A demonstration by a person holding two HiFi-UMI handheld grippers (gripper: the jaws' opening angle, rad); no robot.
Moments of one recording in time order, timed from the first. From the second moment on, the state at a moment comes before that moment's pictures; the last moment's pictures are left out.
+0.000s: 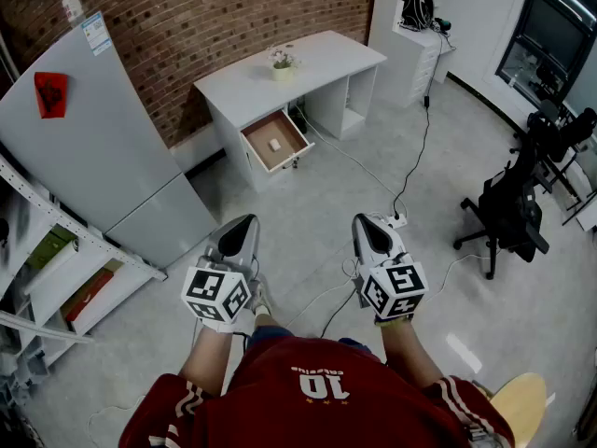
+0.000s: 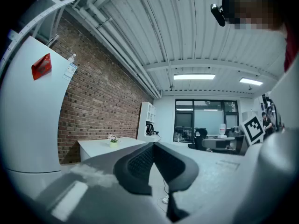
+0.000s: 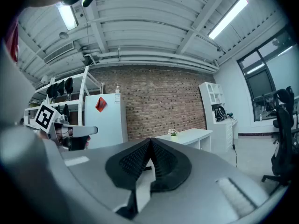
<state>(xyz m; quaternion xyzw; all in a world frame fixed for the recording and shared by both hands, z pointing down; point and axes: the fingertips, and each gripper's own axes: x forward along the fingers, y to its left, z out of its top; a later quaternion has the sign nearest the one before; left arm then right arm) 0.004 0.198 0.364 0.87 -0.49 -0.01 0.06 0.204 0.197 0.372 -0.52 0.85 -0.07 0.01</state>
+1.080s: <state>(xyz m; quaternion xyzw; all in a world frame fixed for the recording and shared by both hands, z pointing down) 0.006 0.198 0.365 0.87 -0.49 0.00 0.06 0.202 0.197 0.368 -0.51 0.86 -0.08 0.03</state>
